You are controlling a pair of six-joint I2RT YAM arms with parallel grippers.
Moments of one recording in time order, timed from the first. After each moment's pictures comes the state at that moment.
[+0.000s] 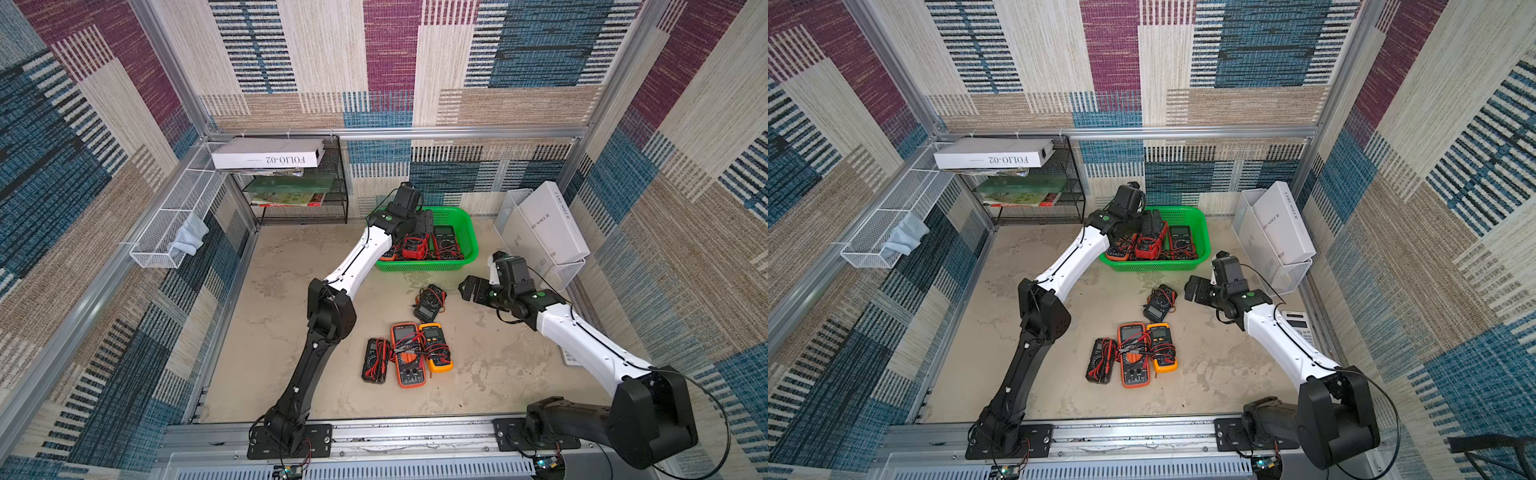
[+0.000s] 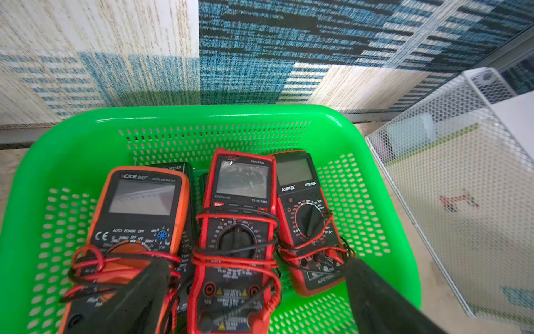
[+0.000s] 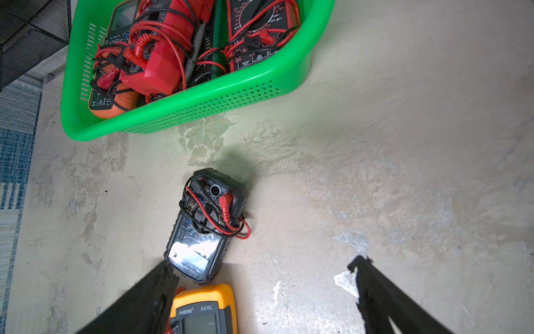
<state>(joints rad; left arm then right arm) -0.55 2.45 2.57 -0.77 -0.07 -0.41 0.32 1.25 0.85 -0.39 -0.09 0.51</state>
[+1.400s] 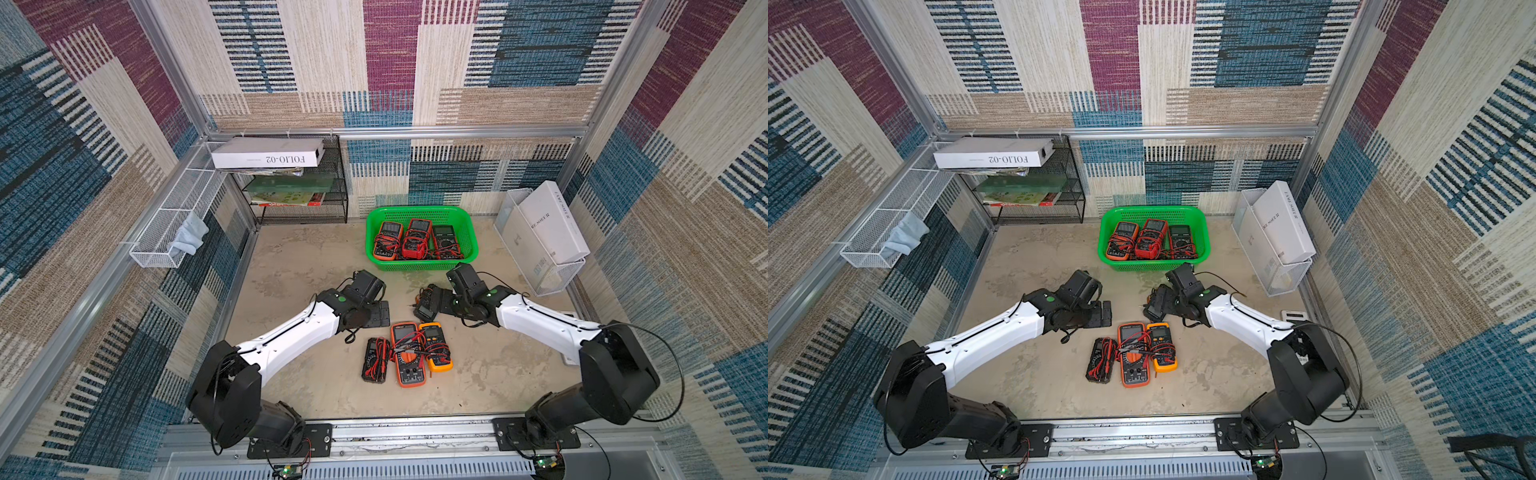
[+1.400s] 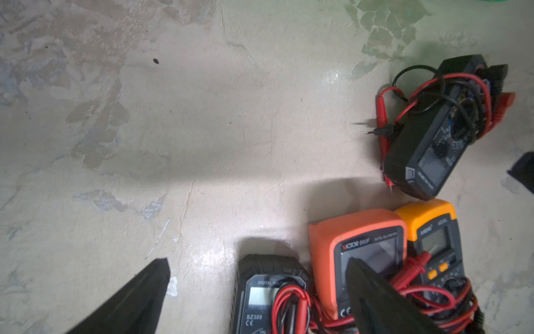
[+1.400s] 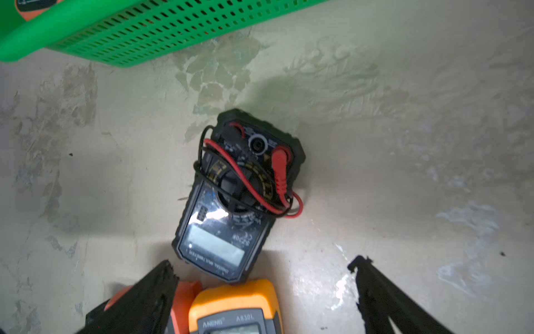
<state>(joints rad) -0.64 1.45 1.02 -0.68 -0.12 -0.65 0.60 1.55 0.97 -0.40 0.08 0.70</state>
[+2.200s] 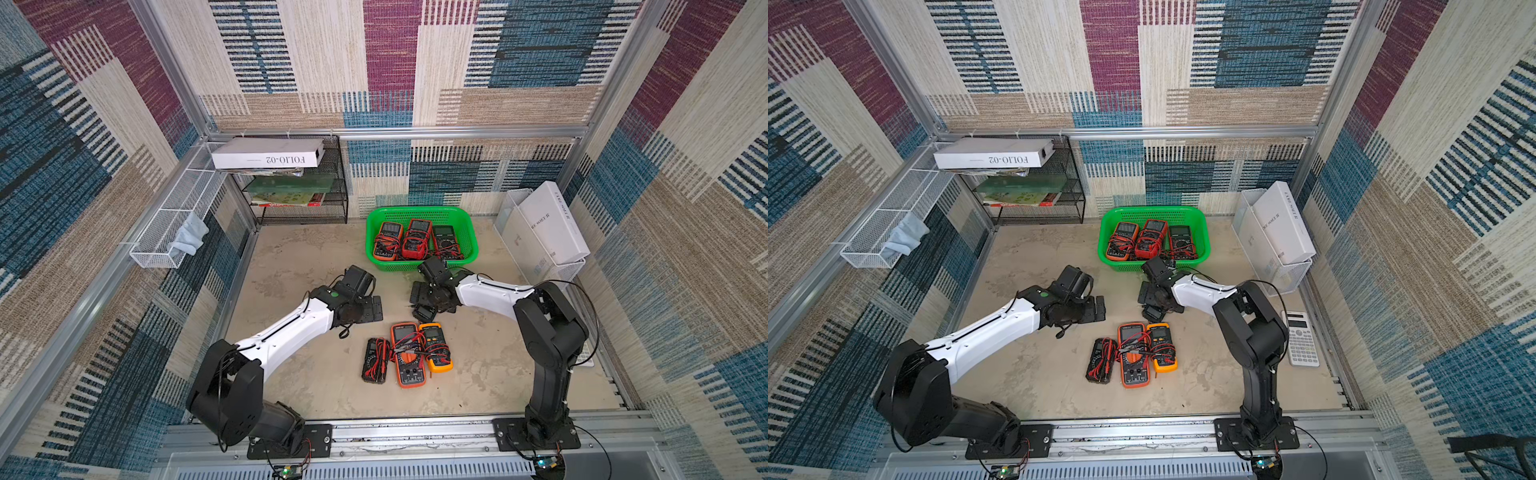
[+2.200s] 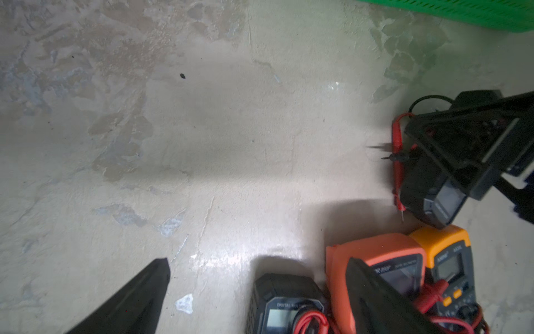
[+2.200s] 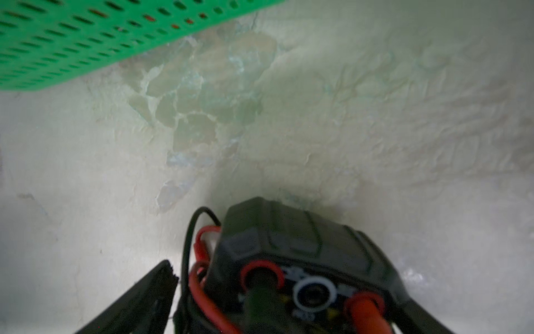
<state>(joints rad) -0.54 1.46 1.01 -0.64 -0.08 -0.61 0.64 1.92 1.24 -0.44 0.15 0.78</state>
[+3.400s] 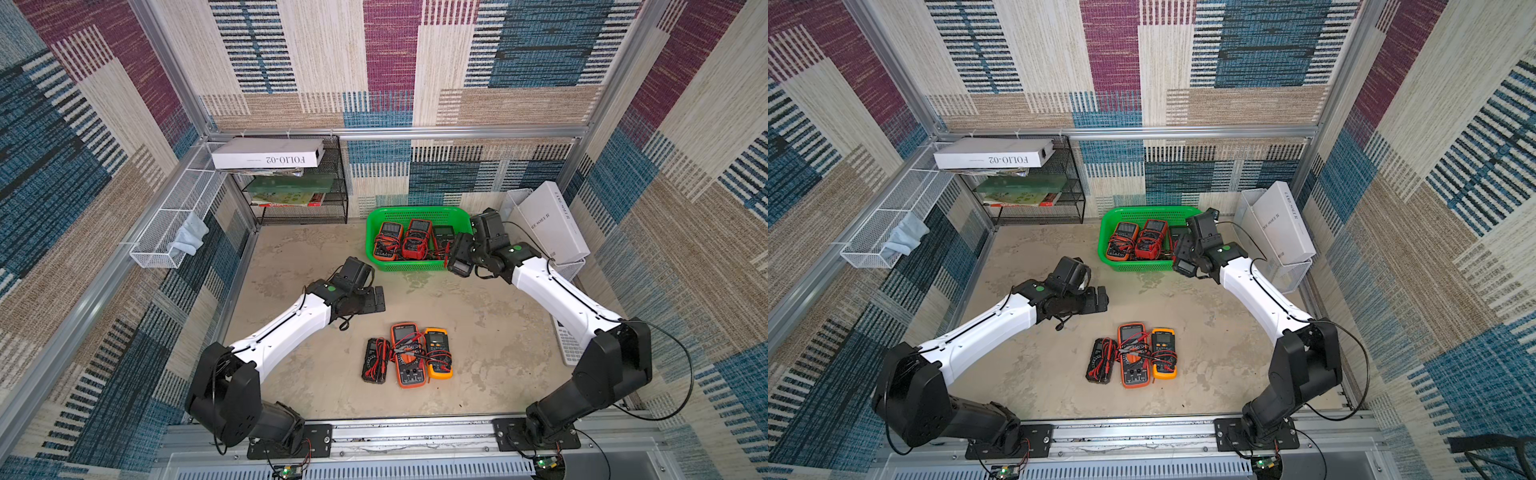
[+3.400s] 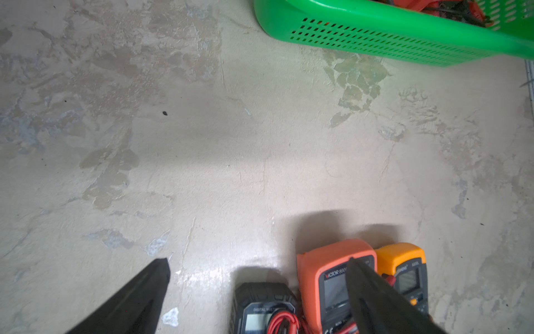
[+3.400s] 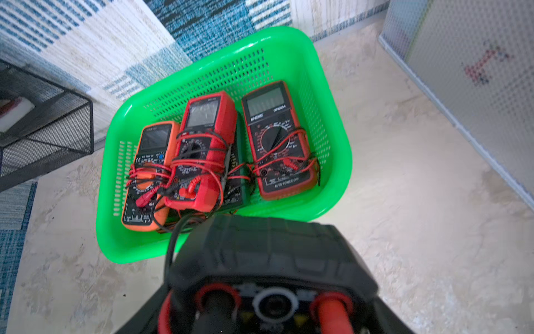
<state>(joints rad) -0.53 1.45 1.08 -0.64 -0.04 -0.58 0.39 1.60 1.42 -0.53 0.20 0.60</state>
